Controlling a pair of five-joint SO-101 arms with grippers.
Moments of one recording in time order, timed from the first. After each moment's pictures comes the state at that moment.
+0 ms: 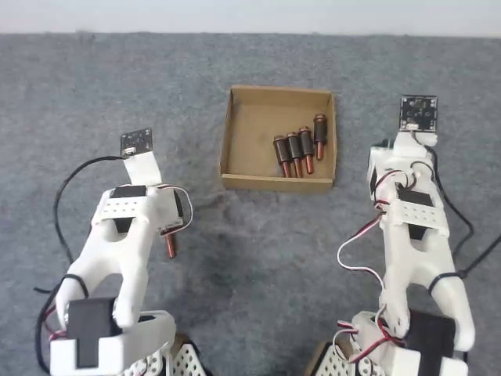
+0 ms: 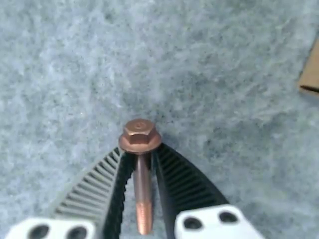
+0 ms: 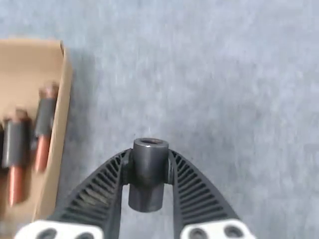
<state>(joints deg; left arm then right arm) -9.9 -10.9 53.2 48.2 15.7 6.9 -15.6 50.2 8.4 5.8</state>
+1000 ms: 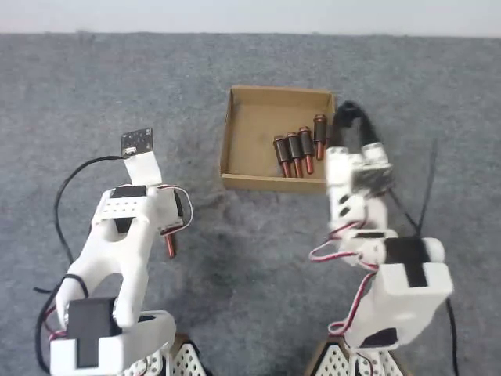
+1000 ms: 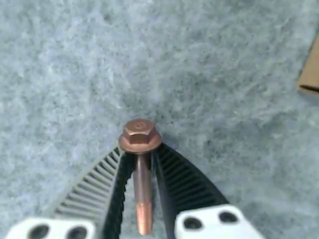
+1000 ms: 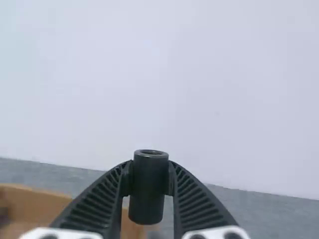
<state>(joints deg) -9.9 -10.9 53.2 48.0 15.1 -8.5 12.9 66.1 -82.5 5.8</state>
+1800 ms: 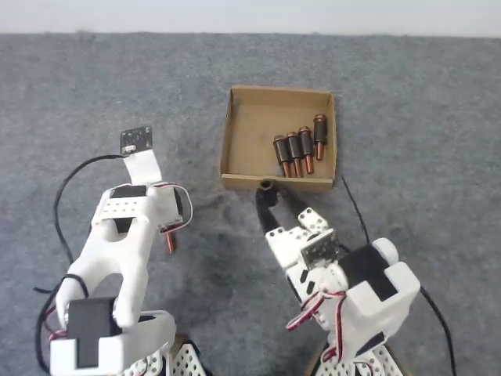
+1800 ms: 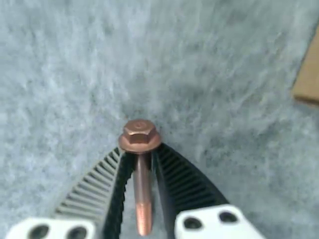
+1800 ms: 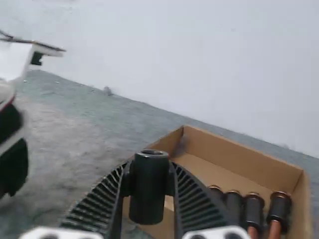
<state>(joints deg) -9.9 -10.9 53.3 45.6 15.1 -33.9 12.8 92.7 -98.5 5.8</state>
